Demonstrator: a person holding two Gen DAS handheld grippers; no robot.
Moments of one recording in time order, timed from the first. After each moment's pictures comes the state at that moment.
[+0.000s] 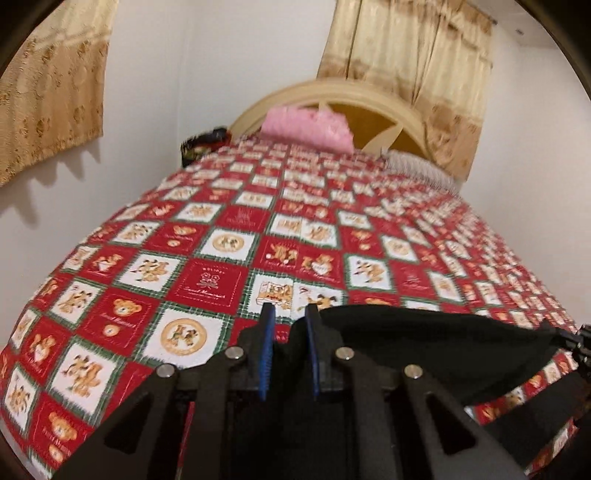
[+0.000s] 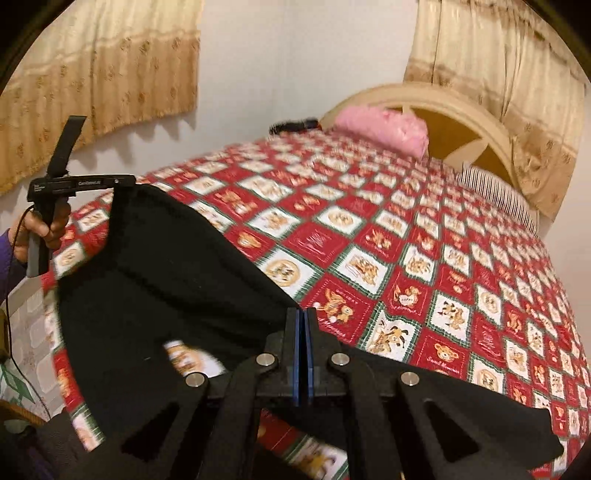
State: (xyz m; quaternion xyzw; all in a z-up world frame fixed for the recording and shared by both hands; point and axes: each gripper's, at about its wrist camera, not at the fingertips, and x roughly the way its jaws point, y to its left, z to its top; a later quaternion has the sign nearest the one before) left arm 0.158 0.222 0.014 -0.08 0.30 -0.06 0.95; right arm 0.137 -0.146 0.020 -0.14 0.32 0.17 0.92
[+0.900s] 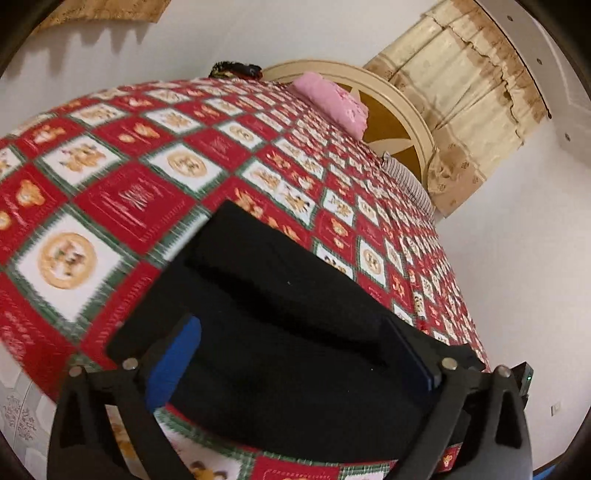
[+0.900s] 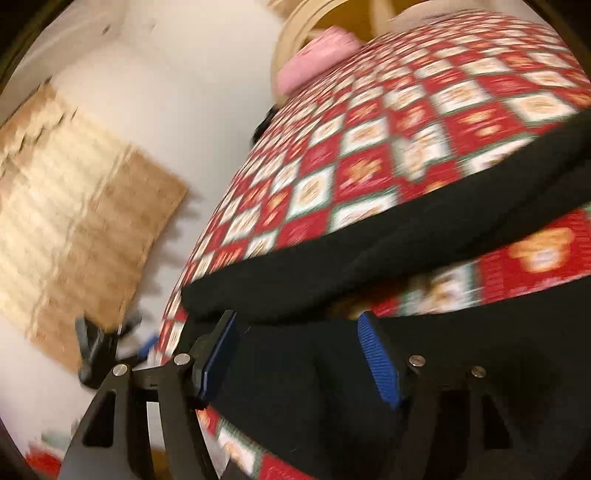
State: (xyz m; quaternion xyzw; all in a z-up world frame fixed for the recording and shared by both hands) left arm 0.077 0.221 -0.055 -0.30 0.38 -0.09 0.87; right arm 0.104 -0.222 -0.079 0.30 0.39 0.18 0.85
